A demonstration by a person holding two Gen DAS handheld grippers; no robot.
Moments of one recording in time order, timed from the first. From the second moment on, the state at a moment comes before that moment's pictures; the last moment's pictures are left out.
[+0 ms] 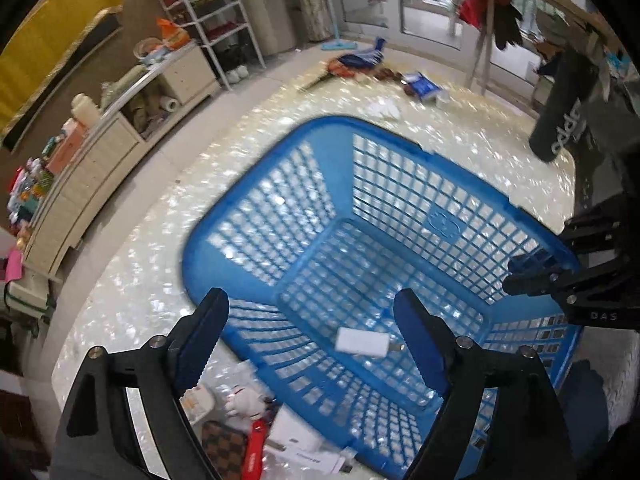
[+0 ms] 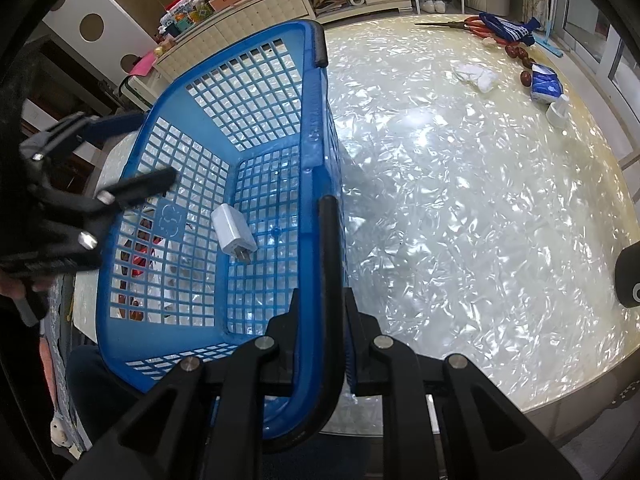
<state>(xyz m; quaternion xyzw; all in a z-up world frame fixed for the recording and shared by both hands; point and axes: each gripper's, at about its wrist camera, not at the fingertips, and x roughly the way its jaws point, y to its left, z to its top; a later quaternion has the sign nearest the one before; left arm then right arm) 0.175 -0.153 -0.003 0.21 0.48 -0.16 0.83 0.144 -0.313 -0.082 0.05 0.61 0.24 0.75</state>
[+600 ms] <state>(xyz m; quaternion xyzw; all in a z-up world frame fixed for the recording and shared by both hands) 0.131 -0.033 0.020 0.13 0.55 -0.06 0.82 0.145 -0.311 -0.081 0.05 0.61 0.23 0.76</state>
